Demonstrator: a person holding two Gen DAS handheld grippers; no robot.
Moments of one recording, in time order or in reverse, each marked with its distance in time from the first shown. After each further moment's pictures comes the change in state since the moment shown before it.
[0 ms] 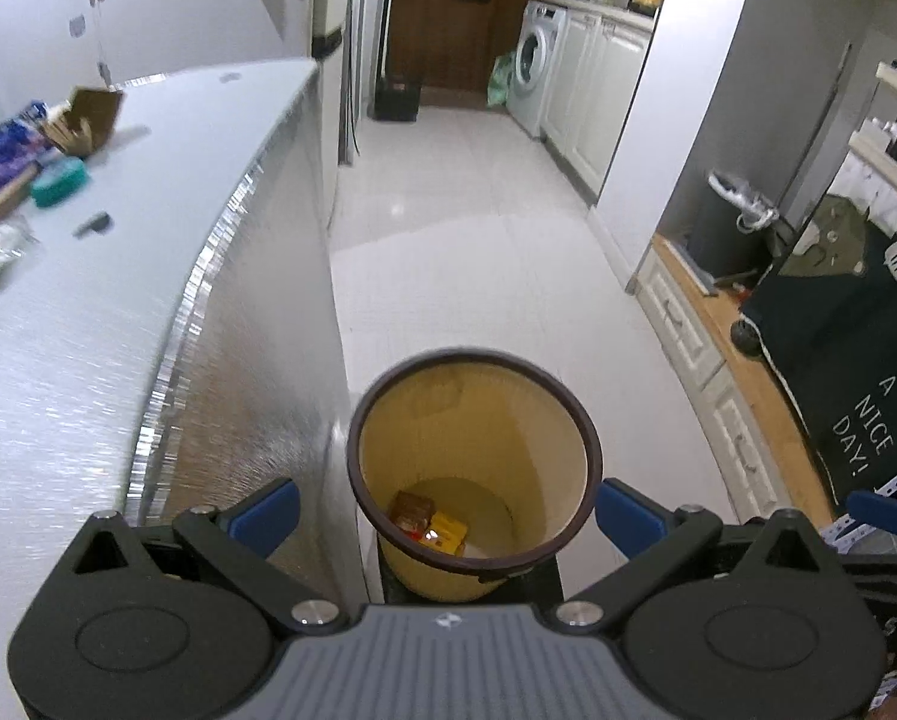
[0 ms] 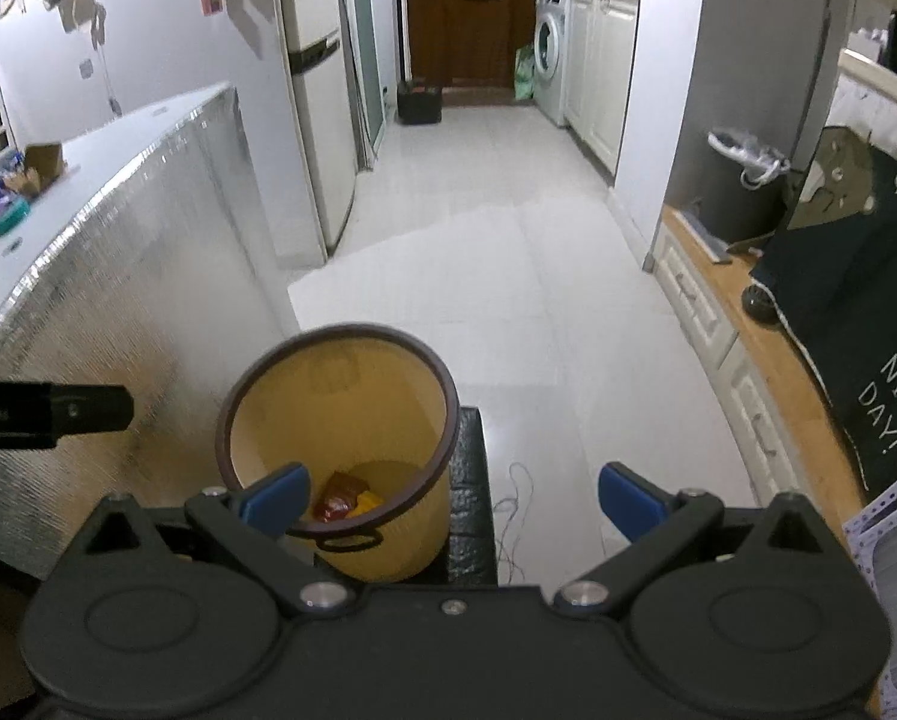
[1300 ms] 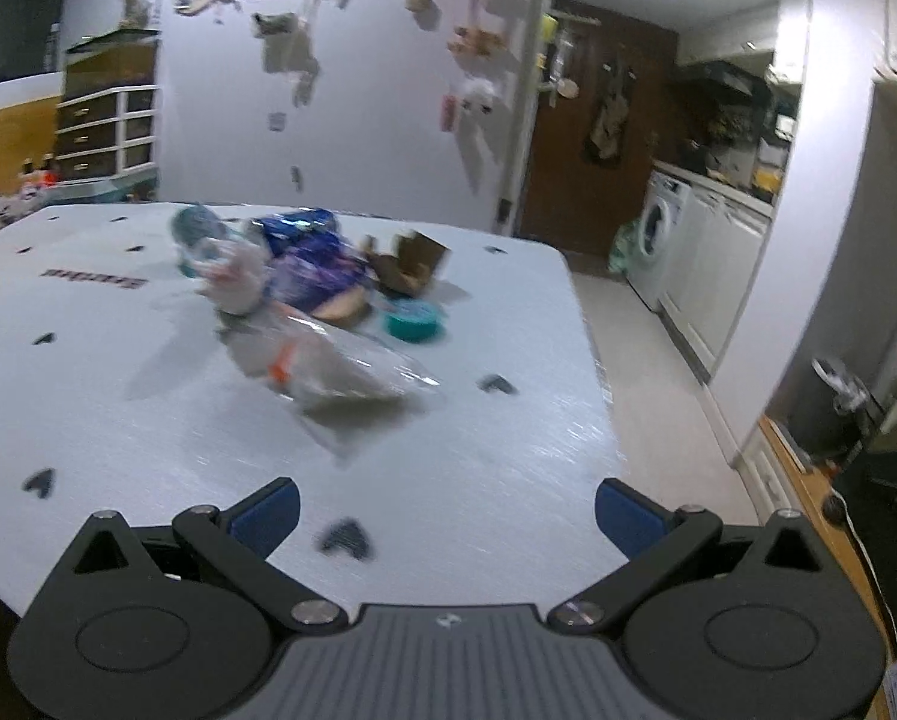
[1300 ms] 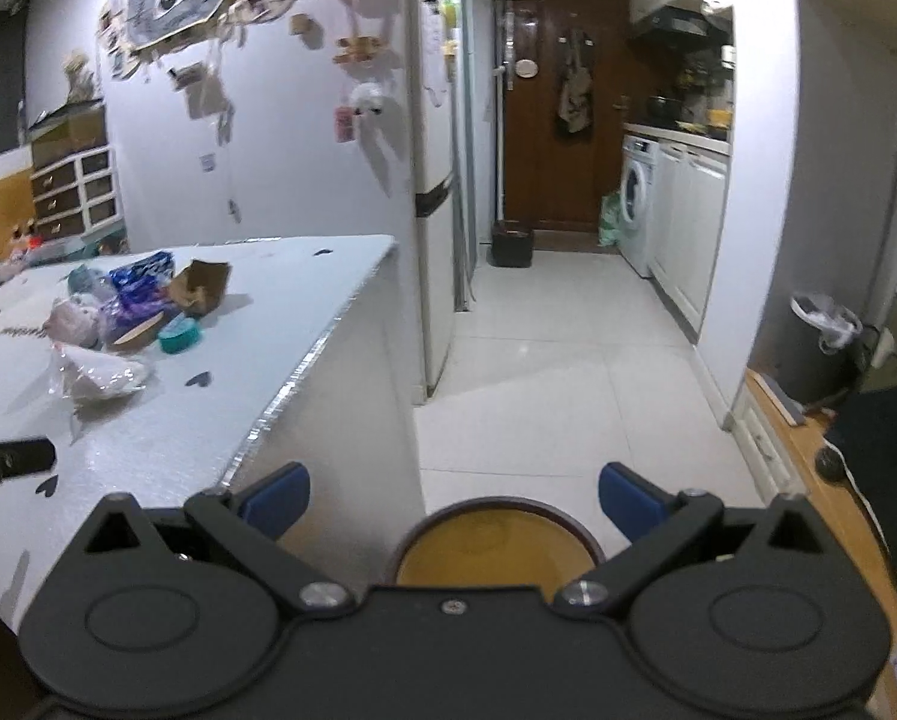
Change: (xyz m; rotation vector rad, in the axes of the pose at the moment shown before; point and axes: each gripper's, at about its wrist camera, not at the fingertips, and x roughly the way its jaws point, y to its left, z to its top) left arm -0.130 0.177 -0.016 -0.175 -0.320 0.183; right arm -0.069 0.135 0.051 -0.124 -0.270 0.121
